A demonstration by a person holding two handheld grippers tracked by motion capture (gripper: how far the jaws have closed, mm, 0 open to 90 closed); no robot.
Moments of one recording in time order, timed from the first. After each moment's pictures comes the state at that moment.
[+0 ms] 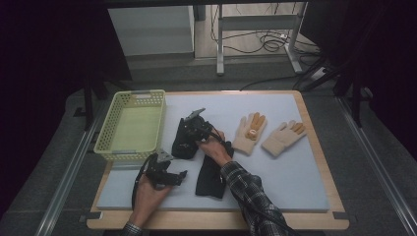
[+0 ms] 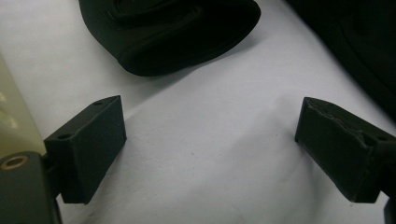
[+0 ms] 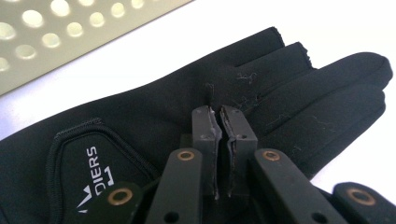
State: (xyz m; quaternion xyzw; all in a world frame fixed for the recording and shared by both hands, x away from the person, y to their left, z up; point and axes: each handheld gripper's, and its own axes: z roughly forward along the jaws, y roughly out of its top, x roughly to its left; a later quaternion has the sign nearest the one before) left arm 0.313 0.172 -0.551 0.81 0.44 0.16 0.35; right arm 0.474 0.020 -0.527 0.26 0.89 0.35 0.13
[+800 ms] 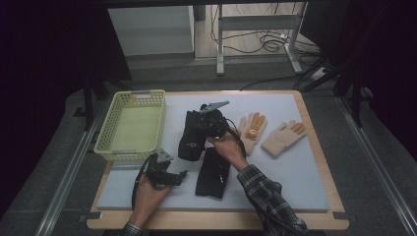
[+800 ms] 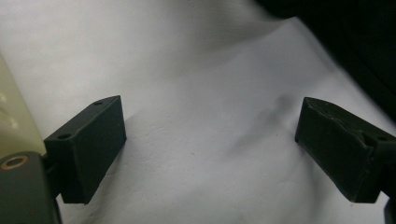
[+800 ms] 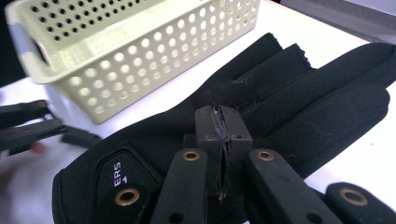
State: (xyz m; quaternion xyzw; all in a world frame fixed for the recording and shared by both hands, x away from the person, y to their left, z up) left arm 0.313 0.172 -0.551 0.81 0.44 0.16 0.35; right arm 0.438 -0.037 -0.455 0.28 0.85 0.43 0.09
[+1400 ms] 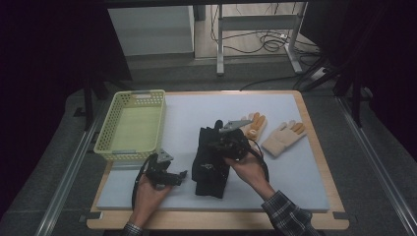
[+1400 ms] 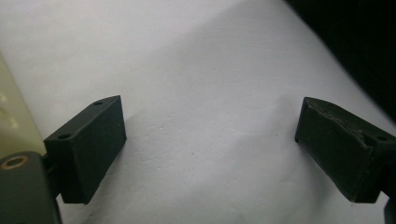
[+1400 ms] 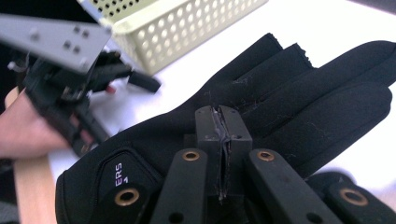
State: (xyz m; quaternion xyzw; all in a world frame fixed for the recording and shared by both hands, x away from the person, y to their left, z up) left arm 0.313 0.172 -0.551 0.81 0.44 0.16 0.35; right arm 0.357 -0.093 -0.439 0.29 0.85 0.42 0.07
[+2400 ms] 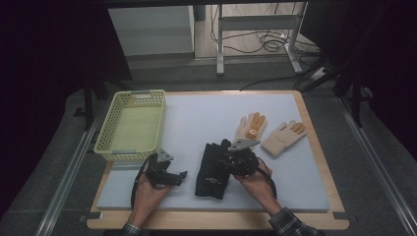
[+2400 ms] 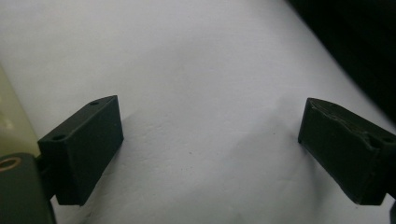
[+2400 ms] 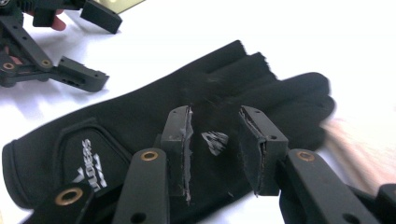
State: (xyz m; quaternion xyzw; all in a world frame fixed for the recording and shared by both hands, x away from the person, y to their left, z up) left arm 0.312 0.172 -0.551 0.81 0.44 0.16 0.35; right arm 0.340 -0.123 -0.491 0.30 0.86 0.39 0.13
